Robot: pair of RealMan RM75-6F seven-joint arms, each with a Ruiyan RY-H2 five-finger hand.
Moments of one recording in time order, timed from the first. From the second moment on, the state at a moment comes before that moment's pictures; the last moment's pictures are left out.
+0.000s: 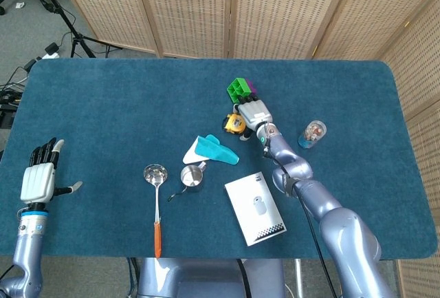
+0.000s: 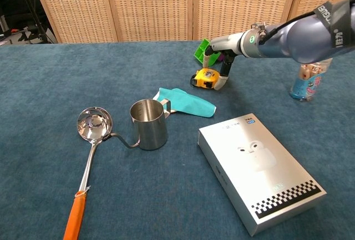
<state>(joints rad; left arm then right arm) -0.27 -1.54 -0.16 -1.11 1.27 1.25 -0.04 1.25 -1.89 0.29 -0.43 -1.14 0.26 0.09</state>
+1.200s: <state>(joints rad) -0.27 -1.54 -0.16 -1.12 1.27 1.24 -0.05 1.21 -1.90 0.29 -0.43 -1.16 0.33 0.09</state>
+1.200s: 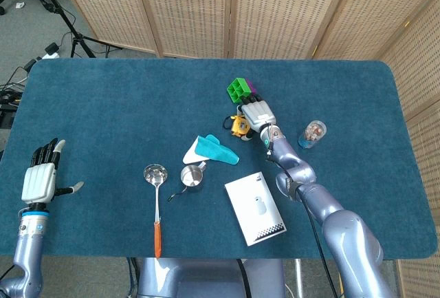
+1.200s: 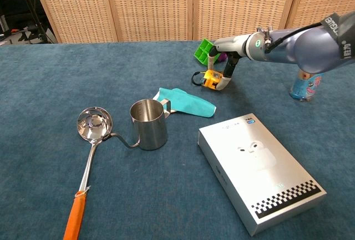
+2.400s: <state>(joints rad) -0.27 -1.53 -0.15 -1.15 1.28 1.25 -0.06 1.14 -1.67 0.31 -0.71 -0.91 0.49 -0.29</state>
